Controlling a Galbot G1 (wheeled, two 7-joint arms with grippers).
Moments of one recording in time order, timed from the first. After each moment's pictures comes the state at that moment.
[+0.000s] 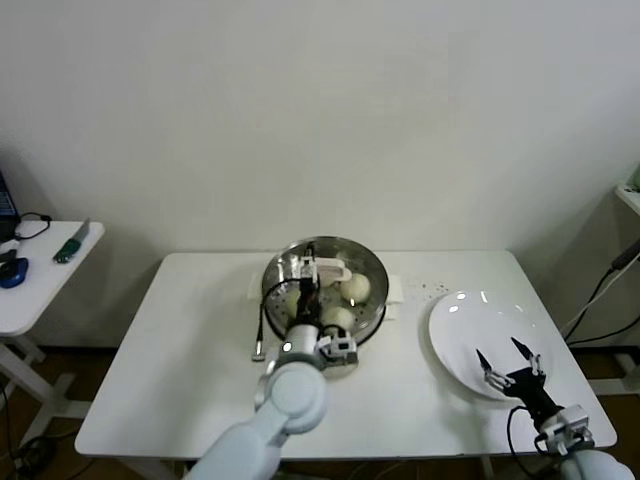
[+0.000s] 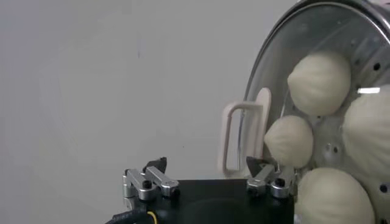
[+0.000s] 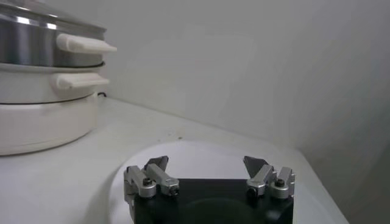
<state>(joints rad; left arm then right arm) 0.89 -1.34 0.18 -1.85 1.34 0.74 0.27 -1.41 1.15 0.77 1.55 0.22 0.13 -0.38</state>
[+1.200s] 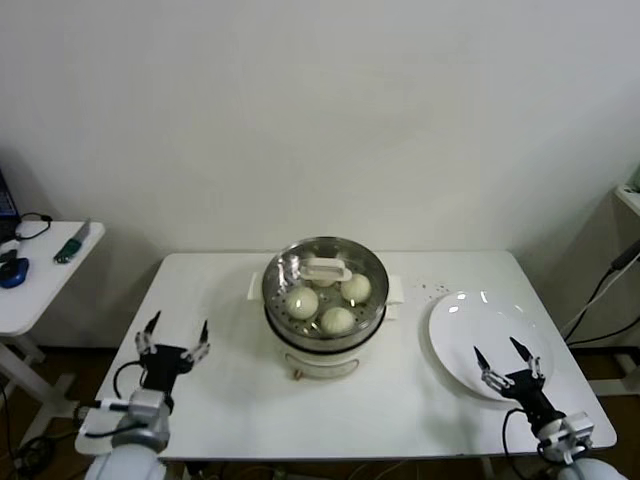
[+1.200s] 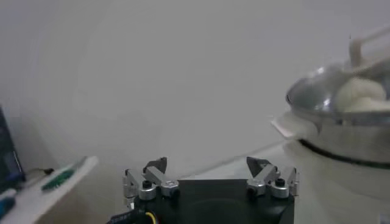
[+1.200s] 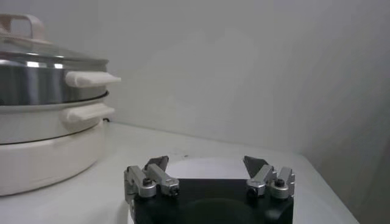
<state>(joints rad) 1.53 -1.31 -0.59 -2.07 0.06 0.22 -0.09 -1.47 1.17 0.78 1.62 0.32 0.15 -0.37</state>
